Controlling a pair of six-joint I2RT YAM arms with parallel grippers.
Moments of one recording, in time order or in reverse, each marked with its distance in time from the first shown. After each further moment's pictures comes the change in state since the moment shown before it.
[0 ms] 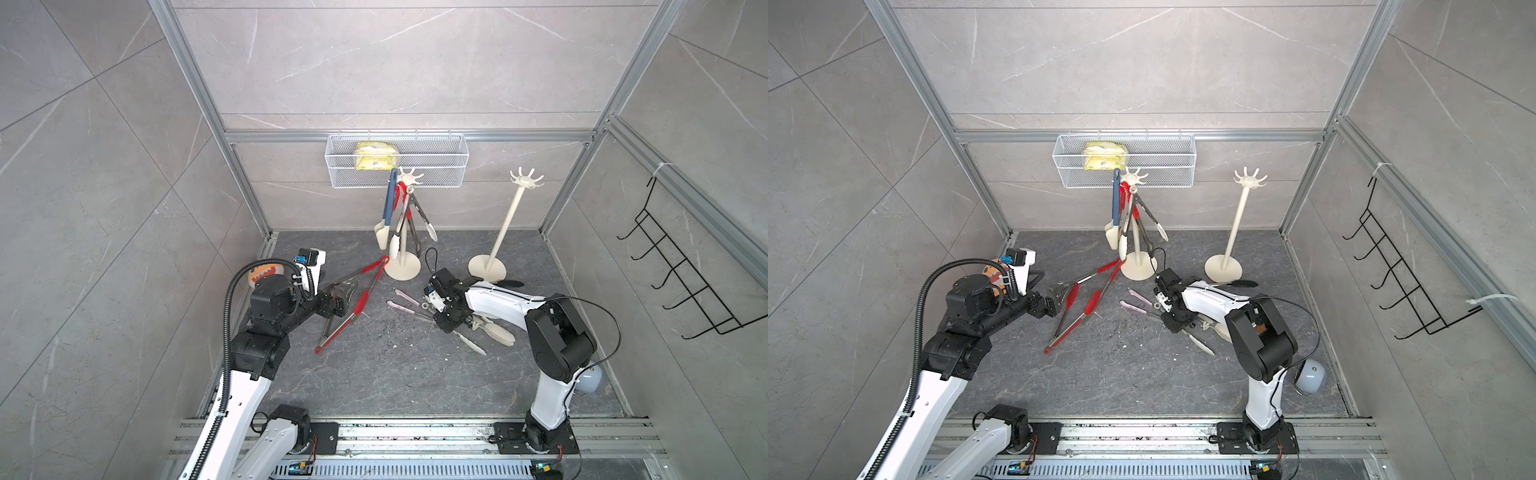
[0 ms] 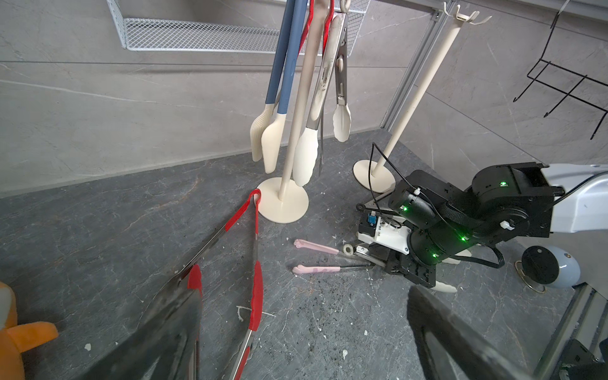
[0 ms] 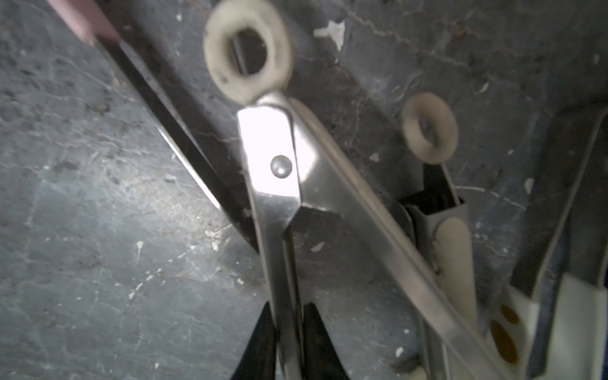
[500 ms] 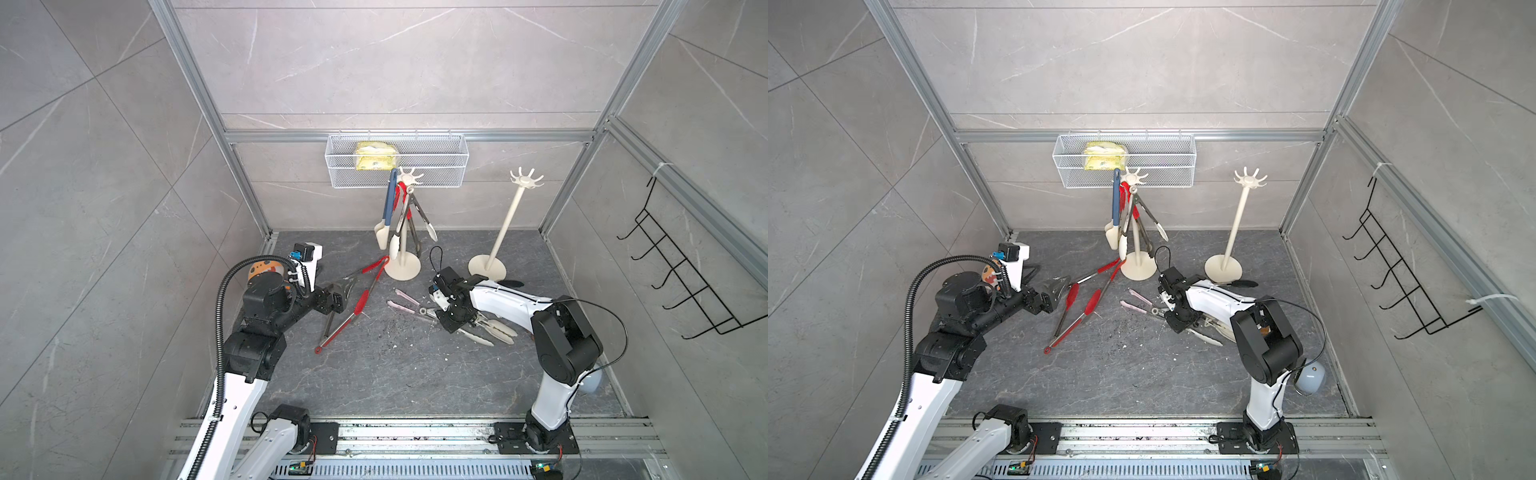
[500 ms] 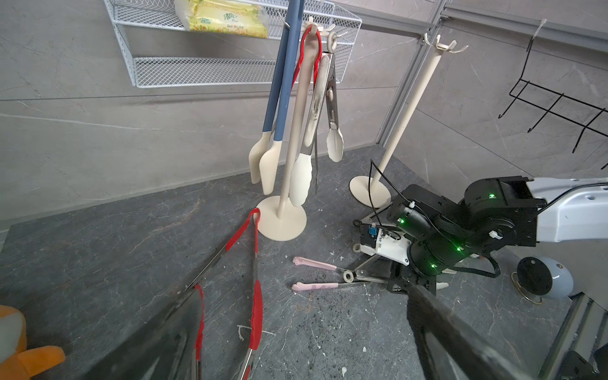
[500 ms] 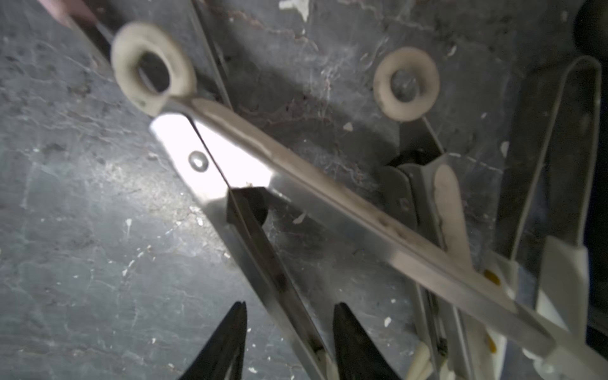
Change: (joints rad) left arm 0.000 -0.001 0.057 -0.002 0.002 0.001; right arm -0.022 -0.027 -0.005 -0.032 0.000 0.019
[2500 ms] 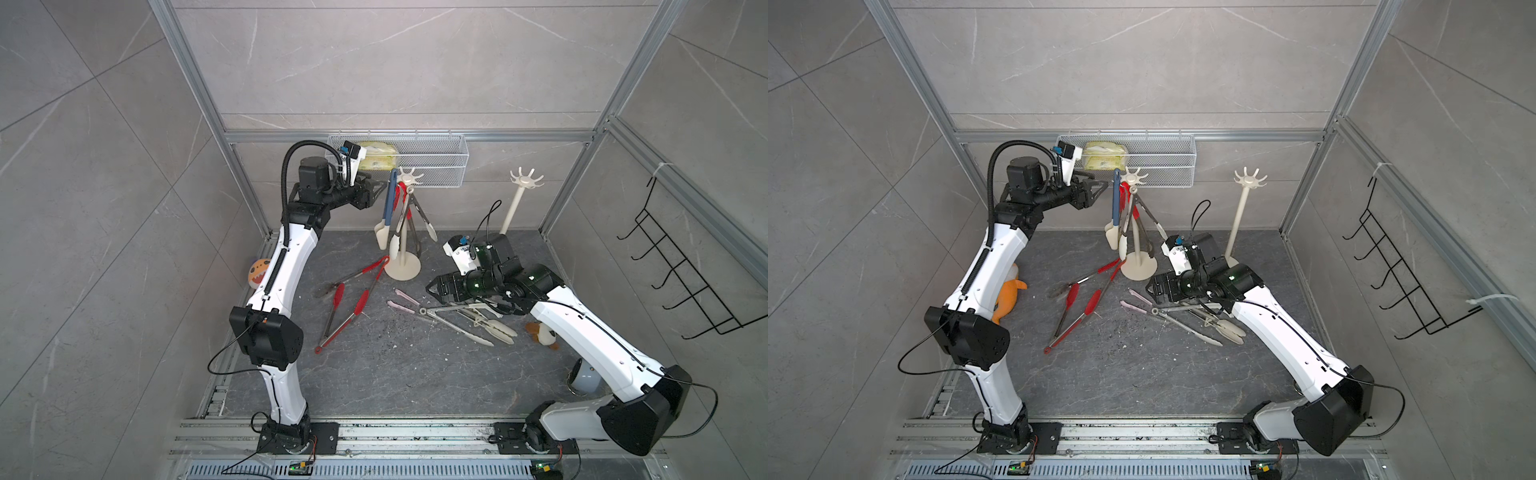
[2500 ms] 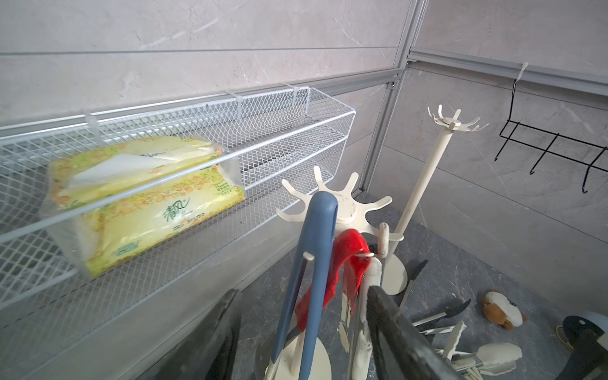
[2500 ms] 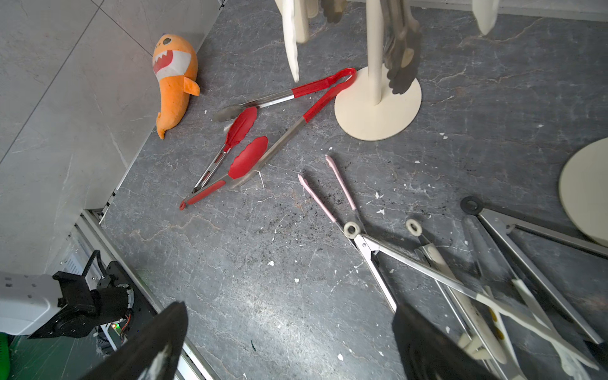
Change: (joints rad) left arm -0.003 1.048 1.052 0.095 0.238 0.111; right arm -0.002 -0.467 0.161 0.006 -0.320 0.289
